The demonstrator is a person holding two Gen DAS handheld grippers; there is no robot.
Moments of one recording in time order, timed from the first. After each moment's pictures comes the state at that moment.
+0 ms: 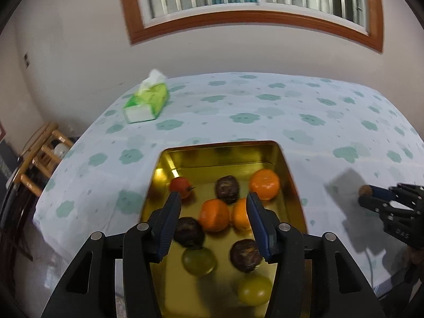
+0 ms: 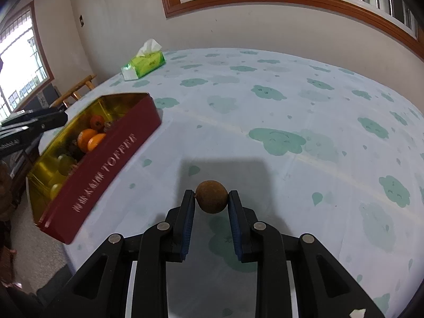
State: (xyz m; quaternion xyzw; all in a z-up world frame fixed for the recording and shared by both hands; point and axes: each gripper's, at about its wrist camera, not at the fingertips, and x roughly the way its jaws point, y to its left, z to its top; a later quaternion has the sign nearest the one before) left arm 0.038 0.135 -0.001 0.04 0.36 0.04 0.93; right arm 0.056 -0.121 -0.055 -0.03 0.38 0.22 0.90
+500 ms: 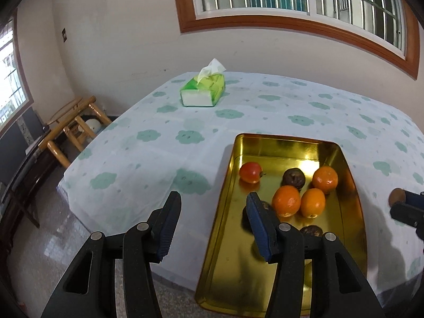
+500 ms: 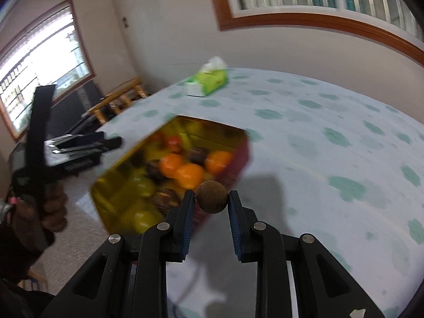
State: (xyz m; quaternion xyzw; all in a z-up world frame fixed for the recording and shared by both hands) left arm 0.007 0.203 -0.007 -0.01 0.35 0.13 0.93; right arm 0.026 -0.039 0.002 -0.04 0.34 0.34 0.88
